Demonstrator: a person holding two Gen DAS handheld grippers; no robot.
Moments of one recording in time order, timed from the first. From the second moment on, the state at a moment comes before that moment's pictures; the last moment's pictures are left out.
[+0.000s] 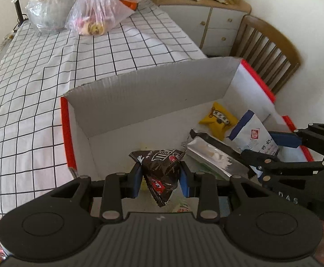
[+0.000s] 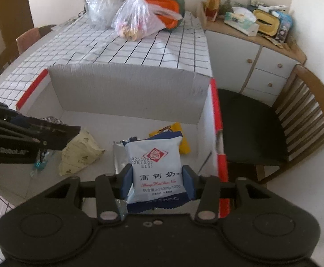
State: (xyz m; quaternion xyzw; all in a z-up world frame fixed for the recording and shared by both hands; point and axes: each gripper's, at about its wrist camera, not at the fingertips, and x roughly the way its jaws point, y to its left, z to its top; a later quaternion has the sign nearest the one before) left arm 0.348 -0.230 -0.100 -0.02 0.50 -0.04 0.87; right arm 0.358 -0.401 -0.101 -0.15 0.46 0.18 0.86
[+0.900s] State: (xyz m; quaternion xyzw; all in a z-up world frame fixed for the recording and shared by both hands) left arm 0.363 -0.240 -0.113 0.00 0.52 -0.04 0.85; right arm 0.357 -0.398 -0.100 -0.14 0.46 0.21 0.85
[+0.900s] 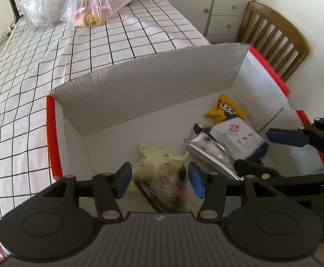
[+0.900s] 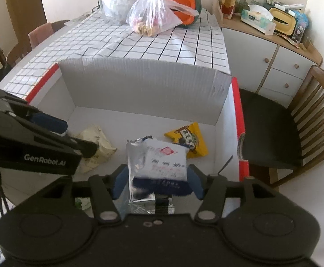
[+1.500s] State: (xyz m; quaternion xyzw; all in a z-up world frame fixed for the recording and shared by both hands) left arm 0.308 -0.223 -0.067 -0.04 0.45 -0.05 0.89; right arm 0.311 -0.407 -0.048 -0.10 0.40 0.24 0.88
